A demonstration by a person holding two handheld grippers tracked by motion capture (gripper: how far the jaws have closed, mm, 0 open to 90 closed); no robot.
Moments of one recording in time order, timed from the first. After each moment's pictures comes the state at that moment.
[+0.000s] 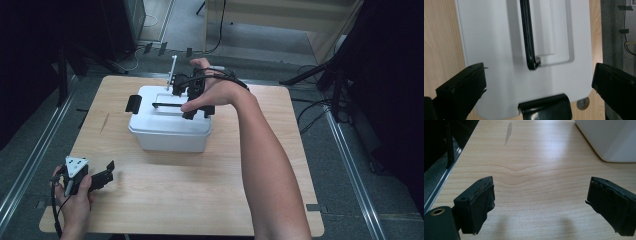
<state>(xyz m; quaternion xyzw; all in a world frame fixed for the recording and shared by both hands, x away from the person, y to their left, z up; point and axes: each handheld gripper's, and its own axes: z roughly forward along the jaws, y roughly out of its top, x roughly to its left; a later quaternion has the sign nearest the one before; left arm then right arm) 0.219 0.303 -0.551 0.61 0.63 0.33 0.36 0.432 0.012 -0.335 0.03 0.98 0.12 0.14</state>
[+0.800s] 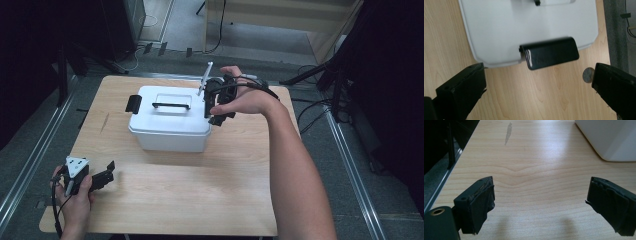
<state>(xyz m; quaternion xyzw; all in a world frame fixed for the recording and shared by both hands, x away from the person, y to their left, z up) 0.219 0.302 -0.551 0.61 0.62 0.34 0.36 0.425 -0.063 -0.341 0.07 0.98 0.12 0.14</state>
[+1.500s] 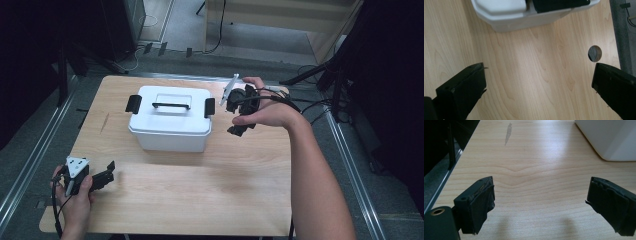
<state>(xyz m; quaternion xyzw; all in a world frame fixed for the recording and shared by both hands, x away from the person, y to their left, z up) 0.219 0.301 -0.551 0.61 0.62 0.34 0.36 0.408 -0.120 -0.356 0.09 0.98 0.13 0.14</state>
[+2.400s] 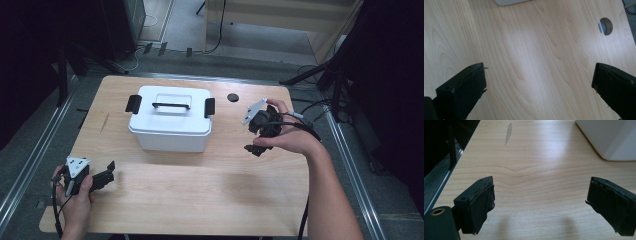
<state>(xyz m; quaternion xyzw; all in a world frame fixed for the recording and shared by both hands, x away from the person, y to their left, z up) 0.219 0.300 -0.551 0.61 0.62 0.34 0.35 0.370 -0.181 -0.391 0.14 0.97 0.16 0.16</state>
